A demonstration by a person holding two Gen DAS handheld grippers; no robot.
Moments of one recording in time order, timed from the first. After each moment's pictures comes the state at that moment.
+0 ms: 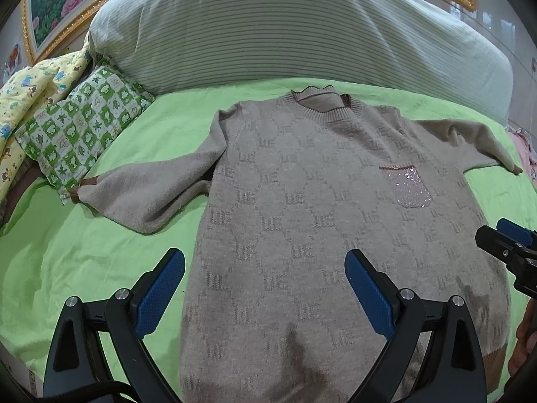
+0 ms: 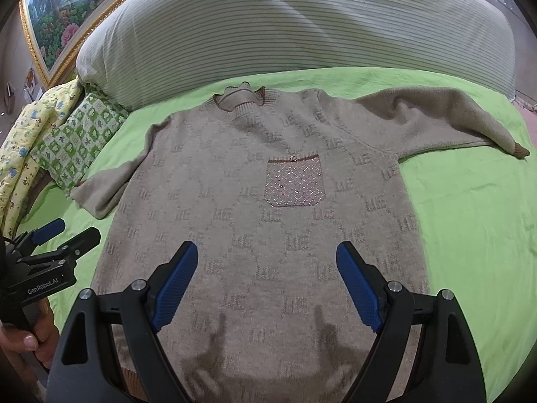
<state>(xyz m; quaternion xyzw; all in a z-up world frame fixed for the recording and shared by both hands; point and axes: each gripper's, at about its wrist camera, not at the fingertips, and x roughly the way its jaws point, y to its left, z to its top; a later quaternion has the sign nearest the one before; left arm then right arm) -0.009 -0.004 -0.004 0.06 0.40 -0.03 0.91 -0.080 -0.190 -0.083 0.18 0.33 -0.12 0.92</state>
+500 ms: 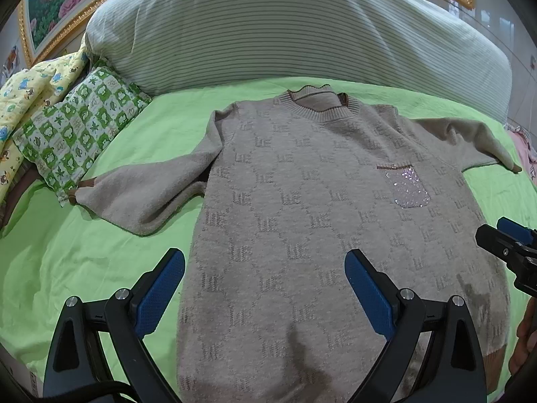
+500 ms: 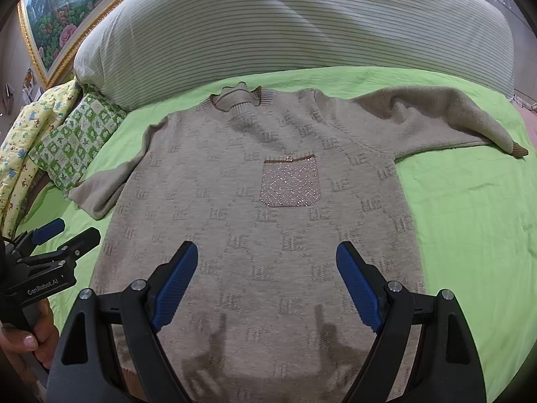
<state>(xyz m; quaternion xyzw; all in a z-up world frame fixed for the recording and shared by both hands) -0.007 -0.006 -0.004 0.07 0.40 -0.03 0.91 -0.080 -0.195 -0.083 0.19 0.33 -0.13 0.92</state>
